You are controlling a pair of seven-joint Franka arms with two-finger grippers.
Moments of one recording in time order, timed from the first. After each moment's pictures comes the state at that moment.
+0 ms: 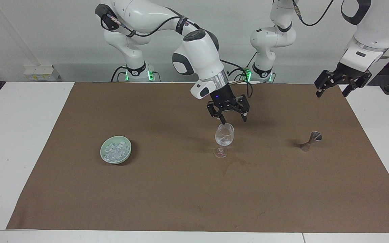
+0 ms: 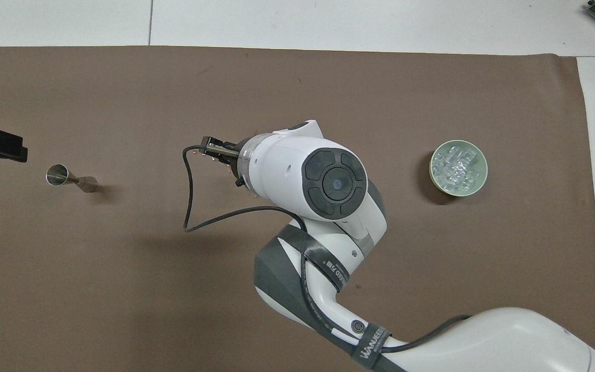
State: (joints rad) left arm 0.06 0.02 -0.09 -1.50 0.02 1.55 0.02; right arm 0.07 0.45 0.71 -1.52 -0.22 2.45 1.09
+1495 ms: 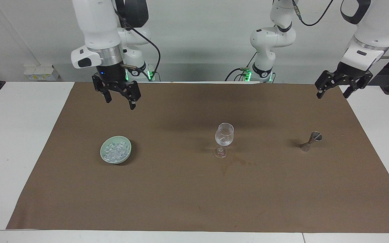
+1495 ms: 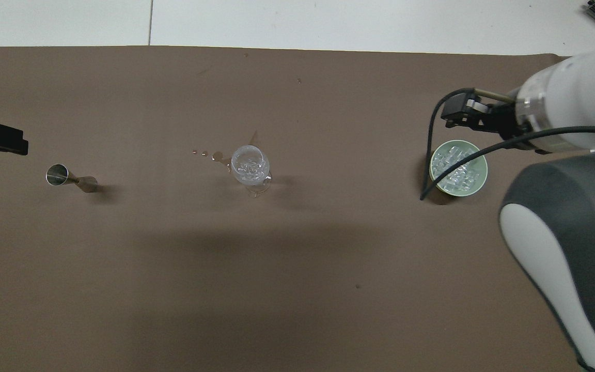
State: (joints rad) left arm 0.06 0.02 -0.09 -1.50 0.02 1.59 0.02; right arm 0.06 0.05 0.09 -1.51 -0.05 1.69 0.49
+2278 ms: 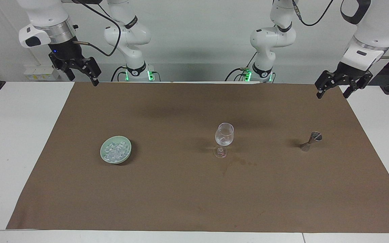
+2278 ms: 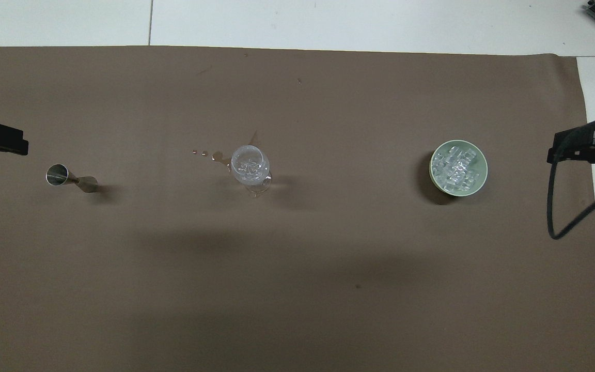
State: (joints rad) left arm 0.06 0.02 -0.09 -1.50 0.02 1.59 0.02; right arm 0.06 -0.05 -0.08 -1.53 0.00 1.49 0.28
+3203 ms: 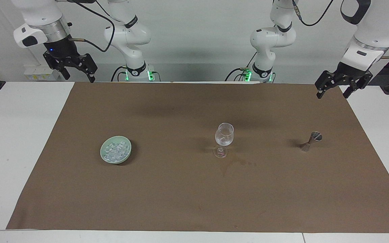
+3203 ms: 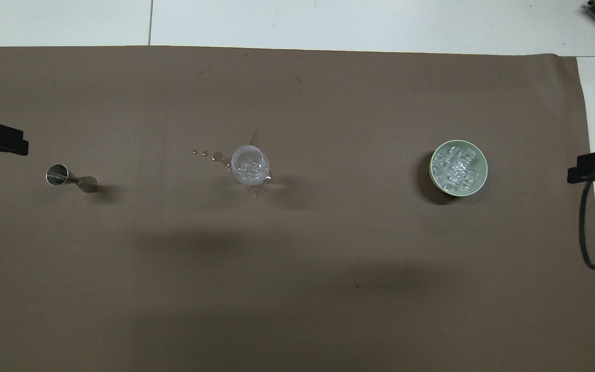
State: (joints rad) left arm 0.06 0.02 -0.09 -1.50 0.02 1.59 0.02; right arm 0.06 -0.07 -0.12 -1.56 0.00 1.51 0.13
